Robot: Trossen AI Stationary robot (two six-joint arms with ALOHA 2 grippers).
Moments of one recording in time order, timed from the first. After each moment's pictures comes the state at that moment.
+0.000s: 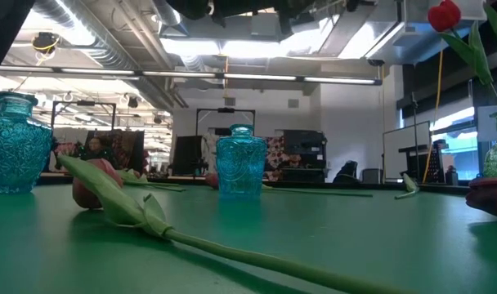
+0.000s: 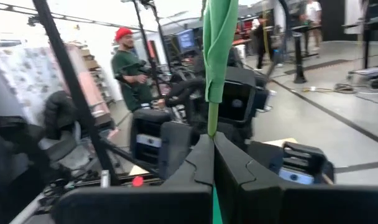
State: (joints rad) left arm 0.31 1.85 1.57 0.46 0.46 -0.40; right arm -0.62 1.02 1.13 -0.01 -0.70 0.26
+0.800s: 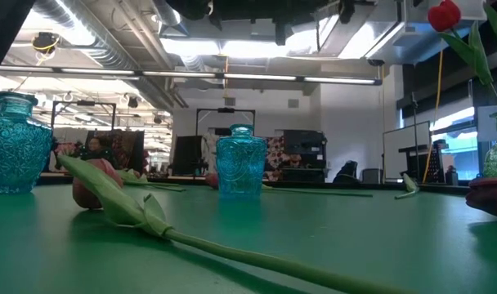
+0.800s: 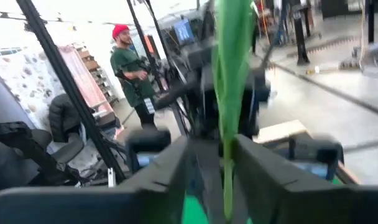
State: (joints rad) left arm 0.30 1.85 1.57 0.32 0.36 -0.29; right arm -0.62 1.06 1.13 -0.02 -0.72 0.32
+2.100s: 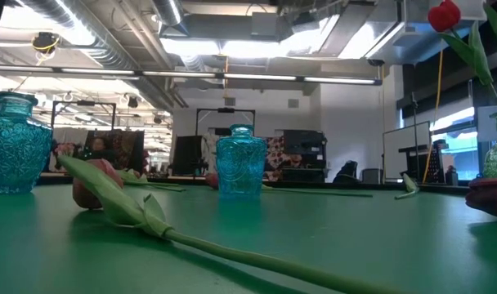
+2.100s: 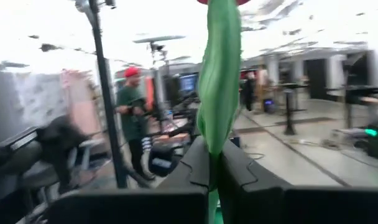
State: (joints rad) left arm 0.08 1.70 1.57 0.01 0.23 -0.30; right arm -1.00 0.56 1.13 -0.14 -1.01 0.46
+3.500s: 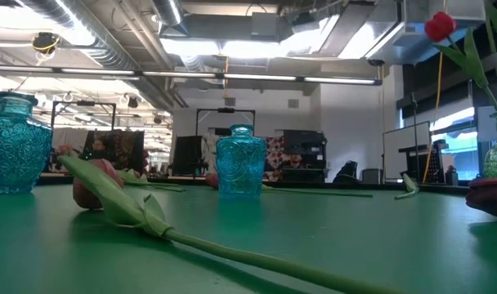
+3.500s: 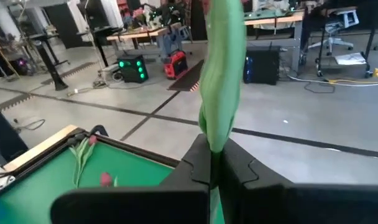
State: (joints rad) left arm 0.09 1.59 1.57 -0.12 0.14 -0.29; right arm -1.15 0.38 1.32 -1.09 -0.18 0.14
